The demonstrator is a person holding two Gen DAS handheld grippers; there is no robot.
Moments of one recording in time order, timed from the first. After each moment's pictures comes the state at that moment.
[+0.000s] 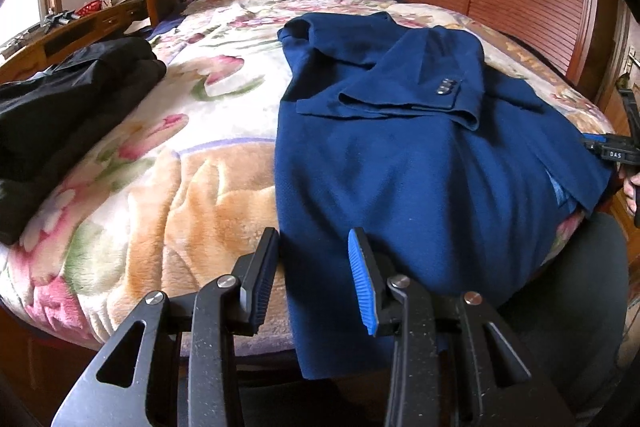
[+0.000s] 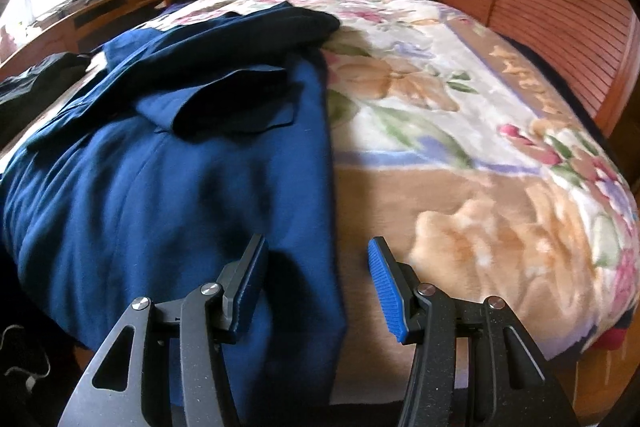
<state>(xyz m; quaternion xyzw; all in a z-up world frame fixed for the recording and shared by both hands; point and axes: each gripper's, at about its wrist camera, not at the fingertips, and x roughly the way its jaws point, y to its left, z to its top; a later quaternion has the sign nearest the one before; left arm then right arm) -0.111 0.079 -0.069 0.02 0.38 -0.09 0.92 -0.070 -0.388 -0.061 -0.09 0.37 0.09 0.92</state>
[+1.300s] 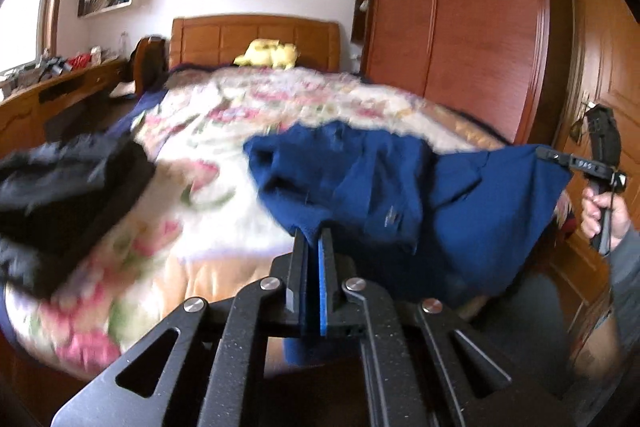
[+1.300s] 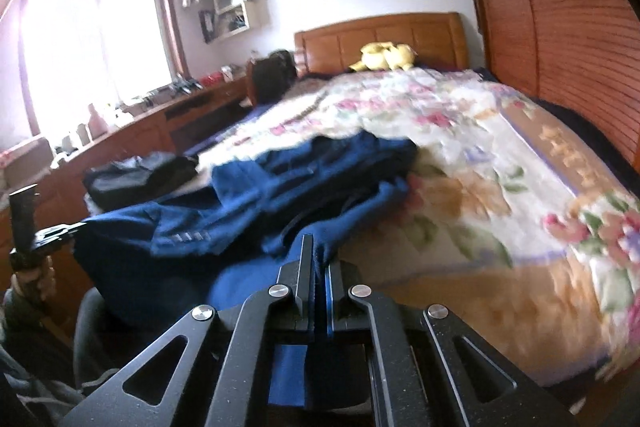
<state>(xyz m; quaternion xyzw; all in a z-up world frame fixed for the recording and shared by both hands) -0.153 0.078 0.048 -0.02 0.24 -0.16 0.96 -0.147 -0.398 0.046 0.02 0.19 0.24 0.95</state>
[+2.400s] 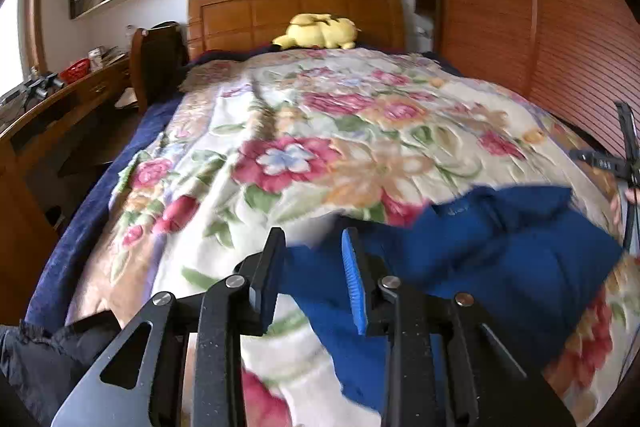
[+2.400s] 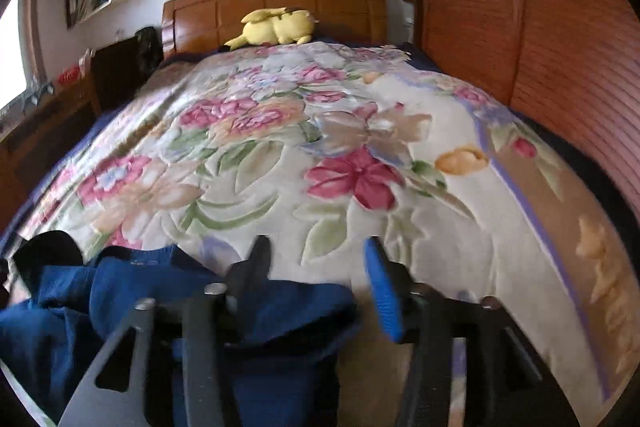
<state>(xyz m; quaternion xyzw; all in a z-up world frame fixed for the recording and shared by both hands) 0.294 0.093 0.045 0.03 0.30 -0.07 0.95 0.342 -0.315 0.068 -0.01 0.28 0.03 0.96</state>
